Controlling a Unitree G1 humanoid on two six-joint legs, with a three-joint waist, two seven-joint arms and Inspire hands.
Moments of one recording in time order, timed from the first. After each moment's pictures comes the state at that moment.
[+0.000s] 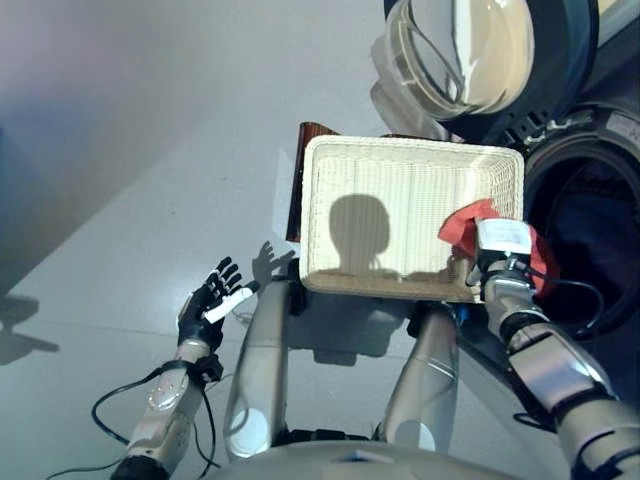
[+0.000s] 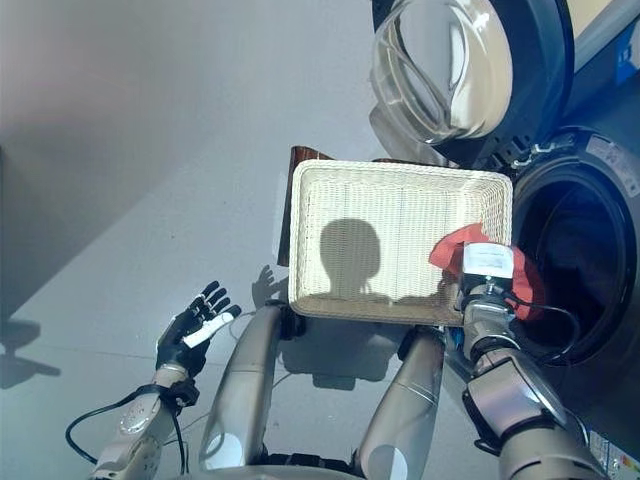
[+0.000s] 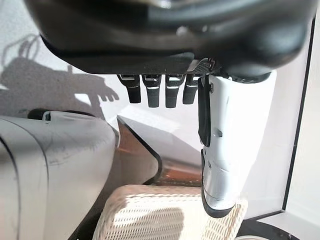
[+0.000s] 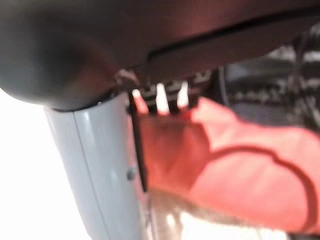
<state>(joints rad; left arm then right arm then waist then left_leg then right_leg) 0.20 0.37 -0.22 0.27 -0.66 -0.23 0.02 -0.68 -0.51 0.50 1.37 -0.76 0.17 -0.48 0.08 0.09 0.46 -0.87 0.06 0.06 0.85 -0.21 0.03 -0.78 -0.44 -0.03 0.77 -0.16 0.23</state>
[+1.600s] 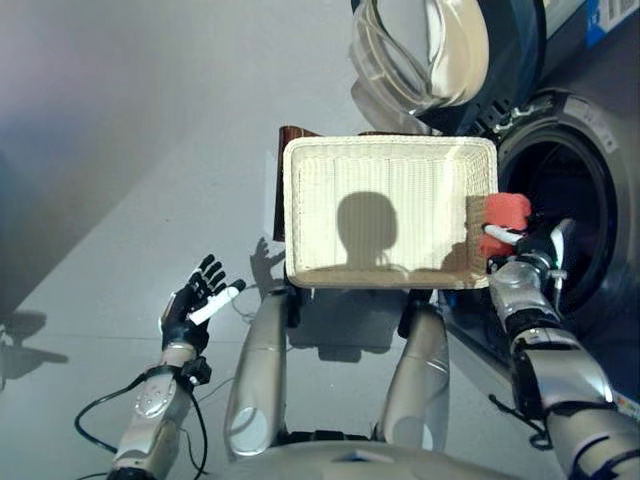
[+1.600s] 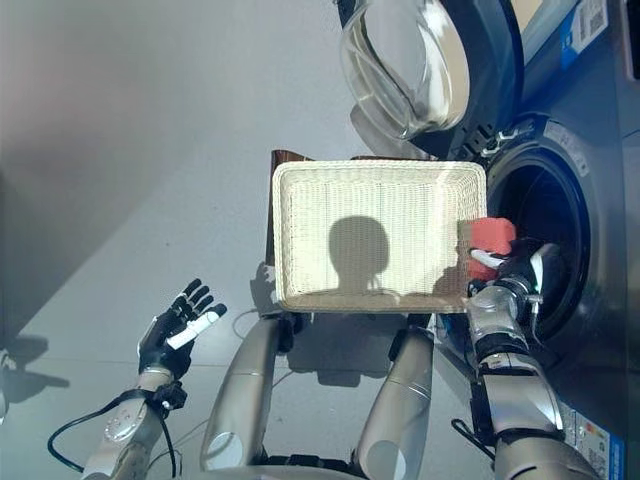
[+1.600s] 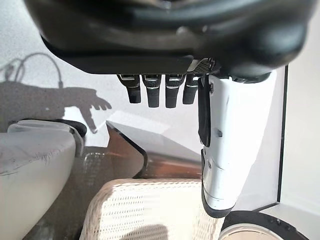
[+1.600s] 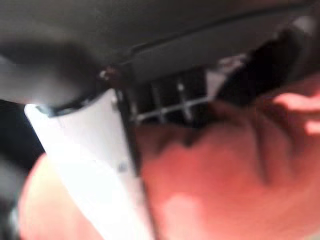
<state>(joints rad) 0.26 0.37 -0.14 0.20 -0.63 -0.22 0.04 -0.65 -0.50 -0.15 1.19 0.13 -0.03 -0.64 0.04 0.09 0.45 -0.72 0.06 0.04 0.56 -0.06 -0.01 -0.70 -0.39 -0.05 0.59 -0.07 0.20</state>
